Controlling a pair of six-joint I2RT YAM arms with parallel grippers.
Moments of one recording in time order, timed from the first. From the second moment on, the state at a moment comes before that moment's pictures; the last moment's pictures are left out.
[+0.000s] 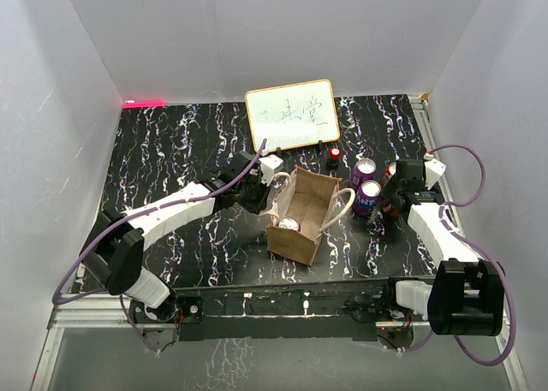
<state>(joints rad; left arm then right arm) -0.73 1.52 1.03 -0.40 0.14 -0.05 -0.05 1.17 0.67 -0.37 0.39 0.55</state>
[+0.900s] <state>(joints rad) -0.73 1.52 1.04 -0.40 0.14 -0.06 -0.05 0.88 0.75 -0.30 0.14 0.47</state>
